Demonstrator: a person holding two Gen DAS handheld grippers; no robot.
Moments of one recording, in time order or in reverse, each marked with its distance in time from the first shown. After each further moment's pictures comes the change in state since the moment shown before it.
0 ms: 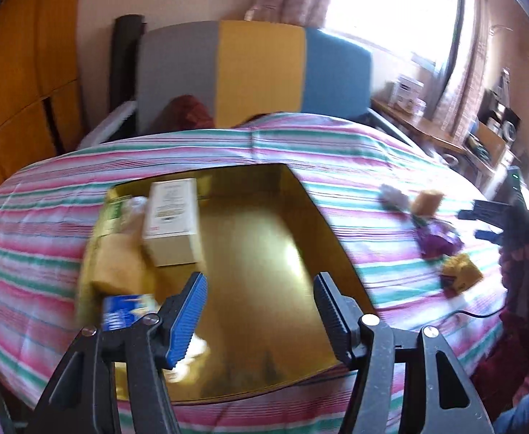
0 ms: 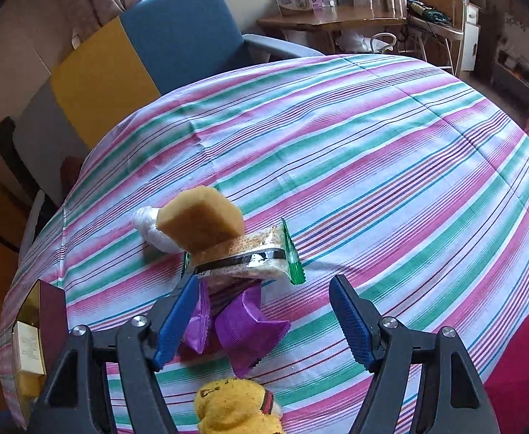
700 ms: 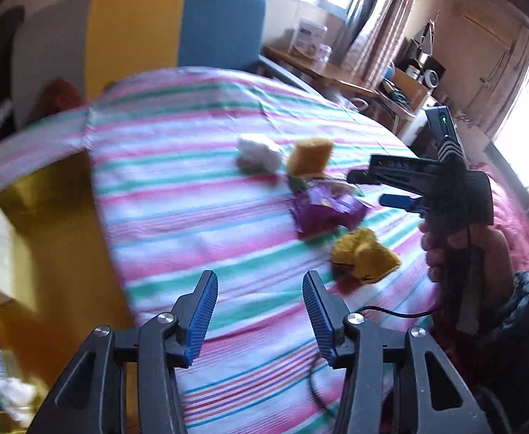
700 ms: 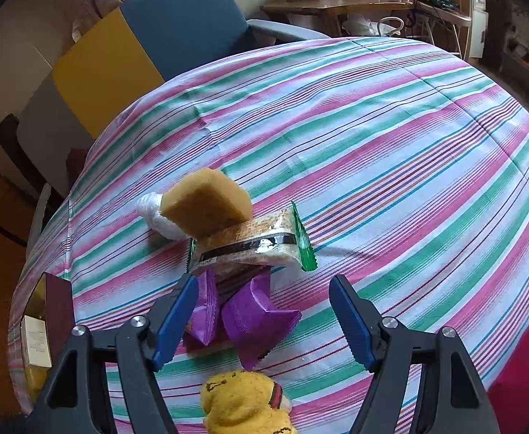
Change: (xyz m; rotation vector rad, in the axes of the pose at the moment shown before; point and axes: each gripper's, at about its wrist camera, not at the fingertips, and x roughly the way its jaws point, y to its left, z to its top) left arm 0.075 -0.139 0.018 0.137 0.214 -0.359; right arm 0.012 -0.006 -0.005 0.021 0.061 0.044
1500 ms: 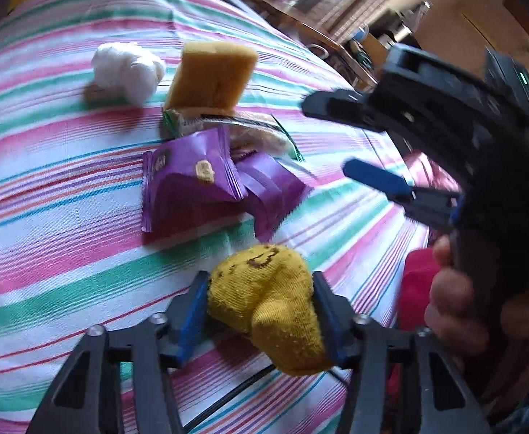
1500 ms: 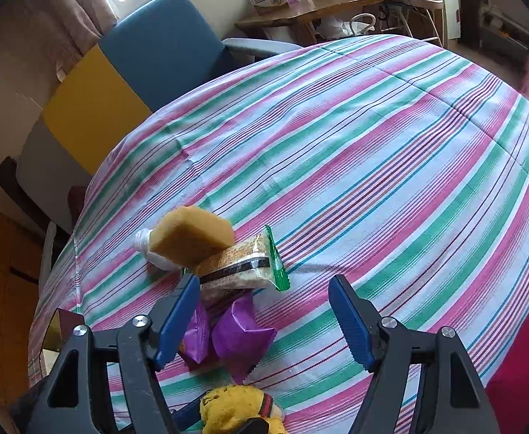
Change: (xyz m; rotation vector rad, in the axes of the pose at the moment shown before) left arm 0.138 -0.069 0.021 -0.045 0.223 -0.259; right arm -0.011 -0.021 0.005 0.110 -0.056 0.035
